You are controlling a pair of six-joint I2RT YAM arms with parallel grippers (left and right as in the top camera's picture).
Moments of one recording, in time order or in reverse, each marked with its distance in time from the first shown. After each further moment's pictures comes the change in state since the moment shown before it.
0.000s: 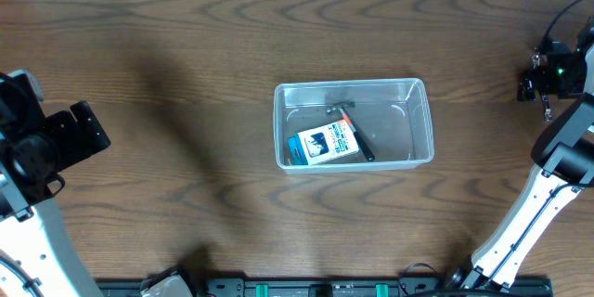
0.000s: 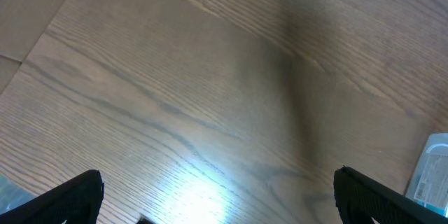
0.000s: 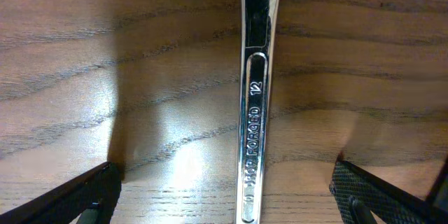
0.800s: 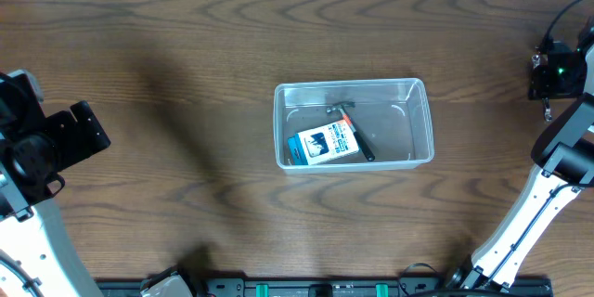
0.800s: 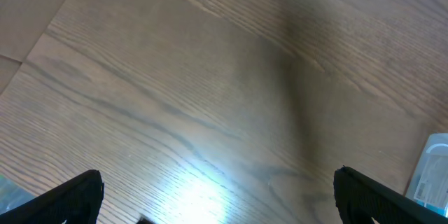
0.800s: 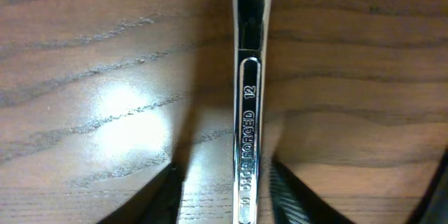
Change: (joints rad) left arm 0.000 0.000 0.000 0.000 0.000 0.000; right arm 0.000 0.000 0.000 0.009 0.000 0.013
